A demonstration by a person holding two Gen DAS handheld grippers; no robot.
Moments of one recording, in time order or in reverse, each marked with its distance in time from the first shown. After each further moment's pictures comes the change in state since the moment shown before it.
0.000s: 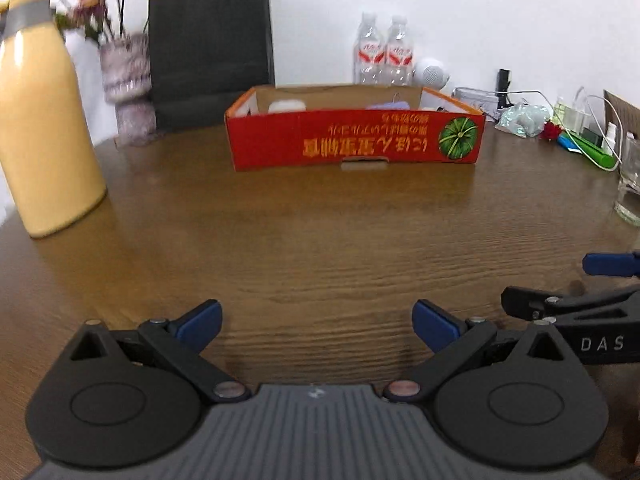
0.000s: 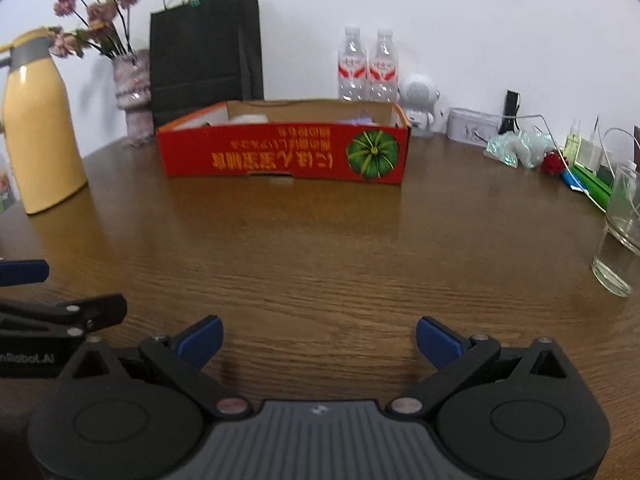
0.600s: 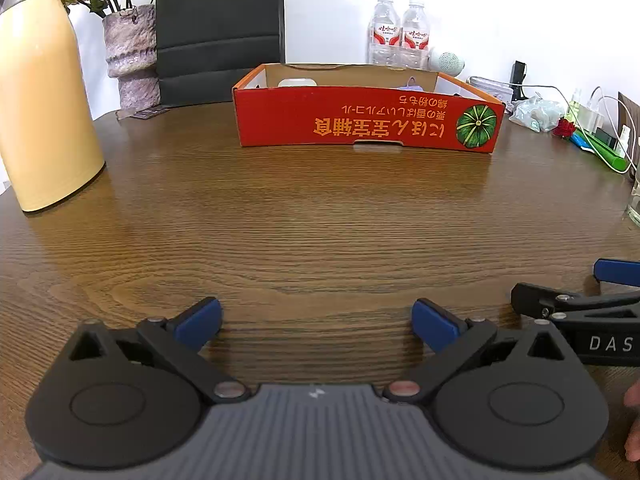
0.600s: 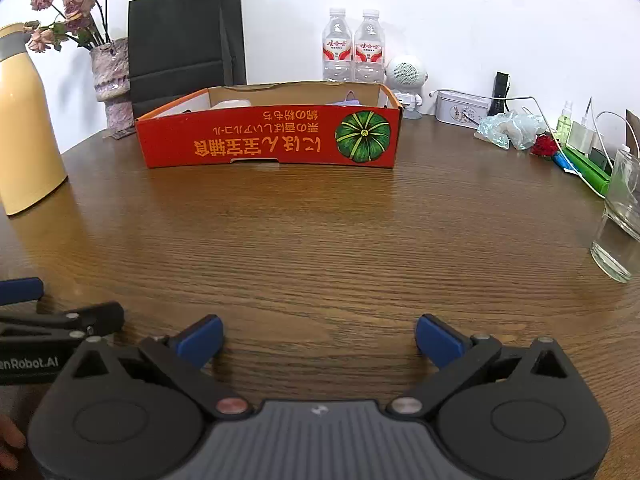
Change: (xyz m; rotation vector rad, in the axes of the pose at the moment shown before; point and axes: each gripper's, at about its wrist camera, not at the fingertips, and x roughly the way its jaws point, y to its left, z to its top) left arm 0.011 0.008 -0.001 -0.027 0.035 0.001; right arm 0.011 0.004 0.004 0.033 0.037 -0.036
